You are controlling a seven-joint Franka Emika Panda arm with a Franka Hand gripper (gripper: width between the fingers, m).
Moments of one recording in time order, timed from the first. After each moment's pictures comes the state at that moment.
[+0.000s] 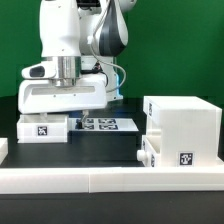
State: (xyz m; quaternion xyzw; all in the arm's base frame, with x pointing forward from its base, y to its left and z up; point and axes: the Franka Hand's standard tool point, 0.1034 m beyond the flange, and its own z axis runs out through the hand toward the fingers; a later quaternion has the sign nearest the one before) arm 0.369 -0.100 0.004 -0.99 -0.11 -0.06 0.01
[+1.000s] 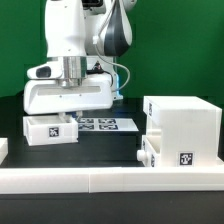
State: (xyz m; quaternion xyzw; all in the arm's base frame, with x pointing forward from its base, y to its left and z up) arm 0.376 -0.078 0.006 -0.99 -0.13 -0.06 0.01
